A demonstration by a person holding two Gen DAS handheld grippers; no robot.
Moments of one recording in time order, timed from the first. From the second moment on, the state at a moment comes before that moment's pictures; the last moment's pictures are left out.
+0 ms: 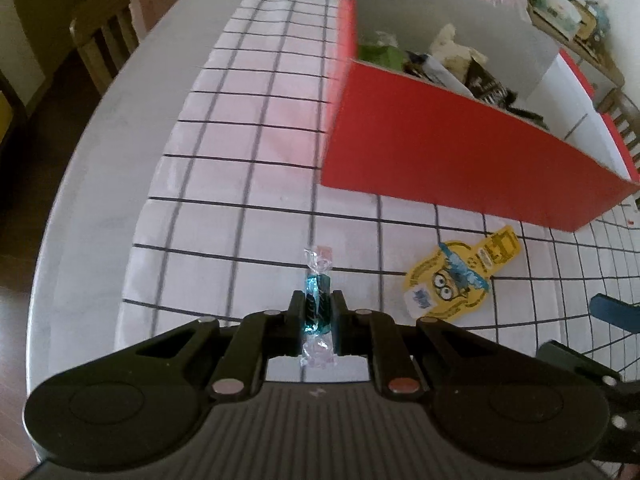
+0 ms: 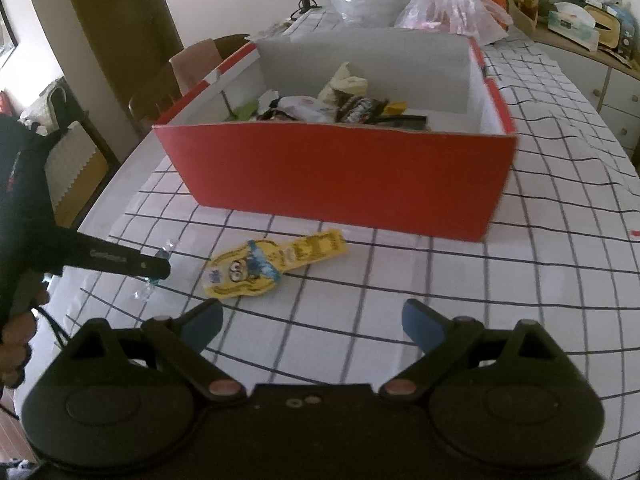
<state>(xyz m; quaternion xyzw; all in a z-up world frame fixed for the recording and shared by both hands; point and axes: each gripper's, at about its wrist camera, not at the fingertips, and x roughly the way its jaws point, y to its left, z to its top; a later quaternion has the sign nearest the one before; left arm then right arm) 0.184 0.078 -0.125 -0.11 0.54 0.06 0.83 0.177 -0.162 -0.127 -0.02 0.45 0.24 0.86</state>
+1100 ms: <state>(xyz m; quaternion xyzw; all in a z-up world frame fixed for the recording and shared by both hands) 0.190 0.158 -0.115 -0.12 0.51 -0.03 0.85 0.221 -0.048 -0.165 0.03 0.53 -0.05 0.84</state>
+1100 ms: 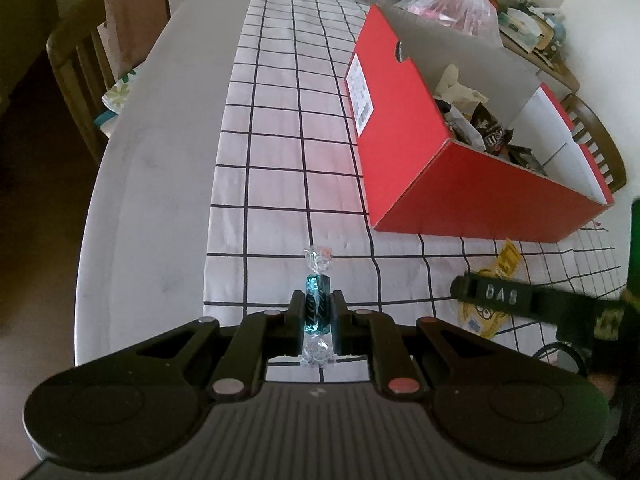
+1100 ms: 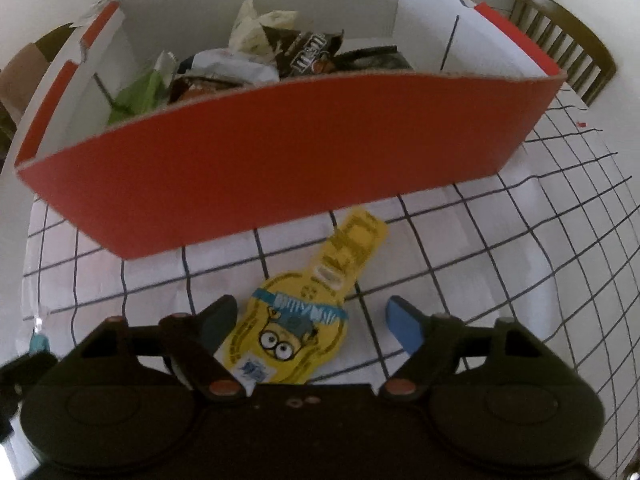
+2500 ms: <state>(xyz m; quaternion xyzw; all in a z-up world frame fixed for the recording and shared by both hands) 0.203 0.039 -0.018 -0.11 0.43 -0.04 0.89 0.188 -0.173 -0.050 0.02 0.39 0.12 0.91</state>
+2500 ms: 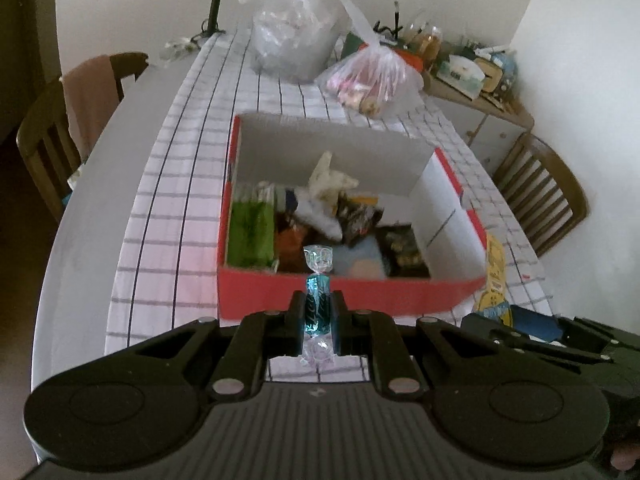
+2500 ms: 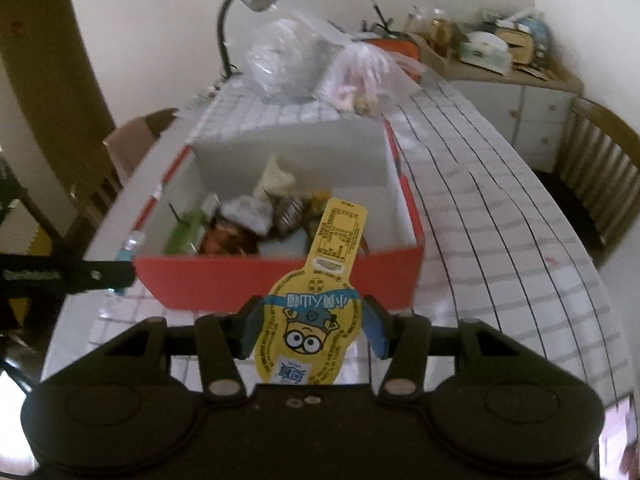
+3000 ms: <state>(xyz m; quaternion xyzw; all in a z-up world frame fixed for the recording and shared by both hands) 0.262 0.025 -0.002 -0.08 0.42 -0.03 0.90 0.255 -0.161 -0.027 -0.02 0.37 0.16 0.92</state>
